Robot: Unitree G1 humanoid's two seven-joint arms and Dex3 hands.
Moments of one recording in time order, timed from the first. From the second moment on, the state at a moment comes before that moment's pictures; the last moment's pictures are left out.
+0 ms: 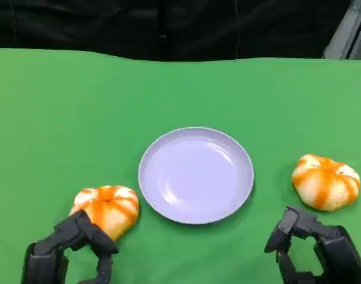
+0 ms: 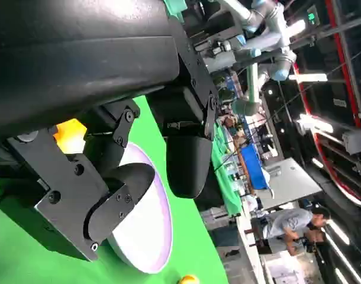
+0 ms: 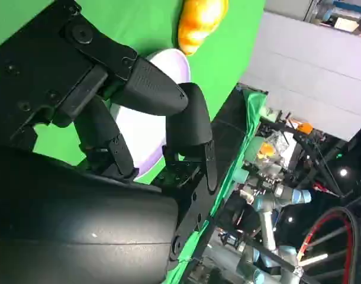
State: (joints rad) left arm 0.22 -0.02 0.04 0.30 0.05 -0.95 -0.03; right arm 0.05 -0.08 0.09 0.53 -0.20 -1.00 0.00
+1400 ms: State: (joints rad) left arm 0.22 -0.02 0.09 0.22 0.25 -0.83 0.09; right arm 0.05 -0.06 0.09 0.52 -0.20 -0.99 0.00
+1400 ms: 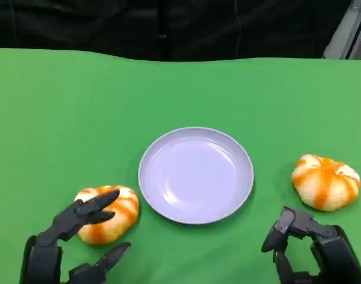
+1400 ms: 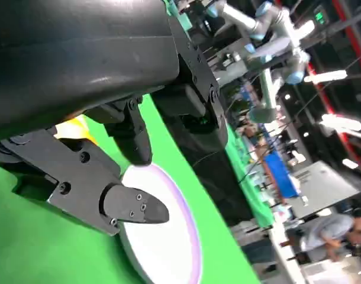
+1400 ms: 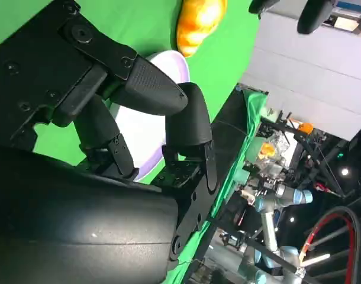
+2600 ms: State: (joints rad) left arm 0.05 0.20 -0.25 -0.10 1.12 0.18 -0.07; right arm 0.07 -0.06 0.11 0.48 -0.21 -0.95 -0.01
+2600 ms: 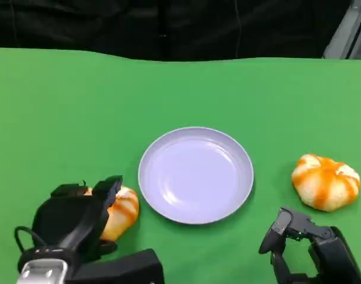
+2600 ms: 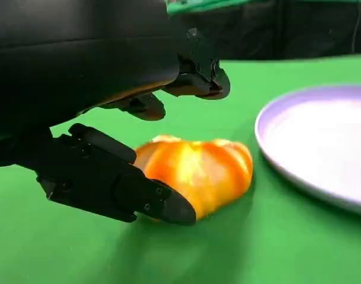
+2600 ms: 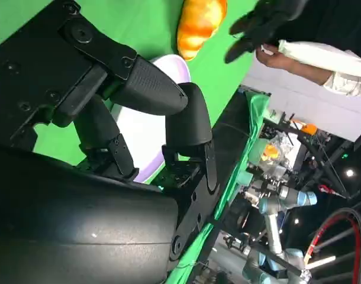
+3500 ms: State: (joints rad) left arm -0.24 0.23 -0.39 0.41 0.98 0.22 0.07; right arm 0.07 -0.07 0.11 0.46 -0.20 -0.95 -0.01
